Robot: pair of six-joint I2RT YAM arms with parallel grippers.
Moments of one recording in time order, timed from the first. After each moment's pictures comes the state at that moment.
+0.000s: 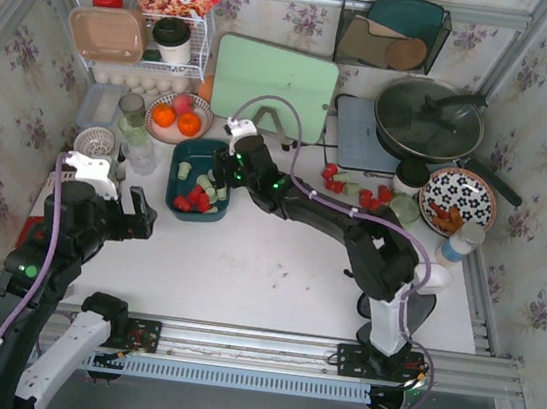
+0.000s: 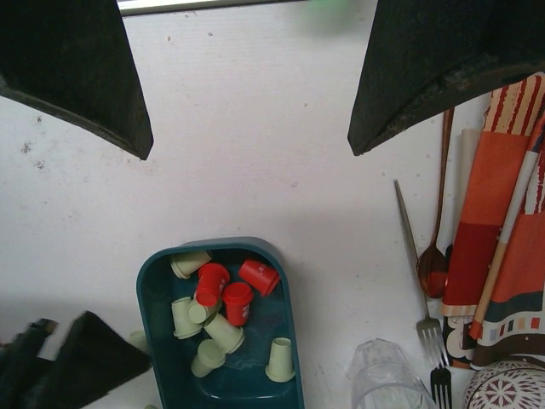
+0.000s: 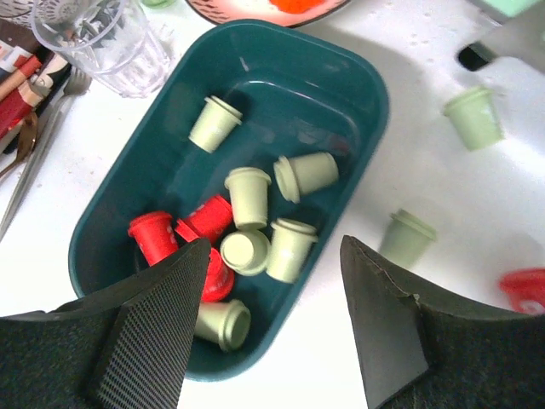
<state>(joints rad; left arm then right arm) -0.25 0.56 0.94 -0.89 -0.06 -0.24 0.84 2.02 1.49 0.10 0.11 0.26</state>
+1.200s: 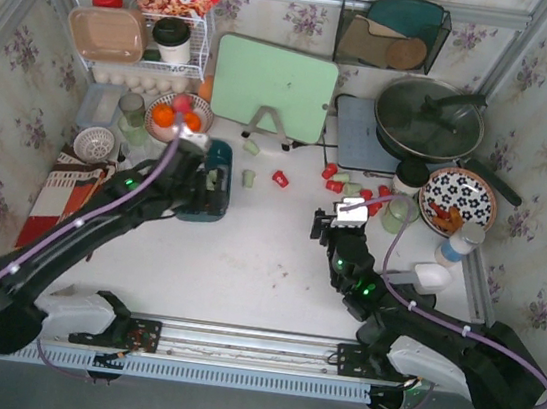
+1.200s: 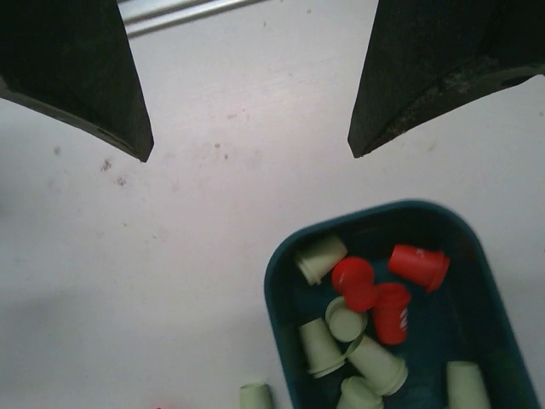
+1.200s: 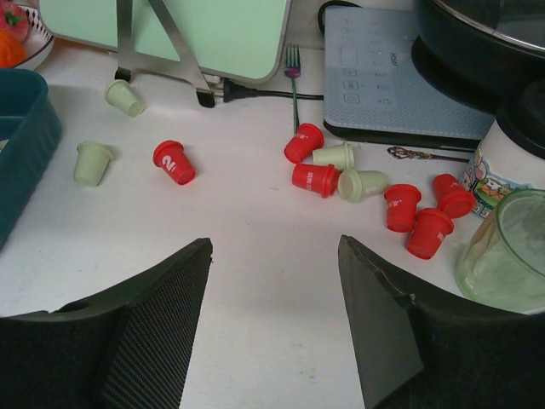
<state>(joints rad) -0.61 1.14 1.10 -0.73 -0.12 -0.46 0.83 1.03 0.32 0.63 0.72 0.04</state>
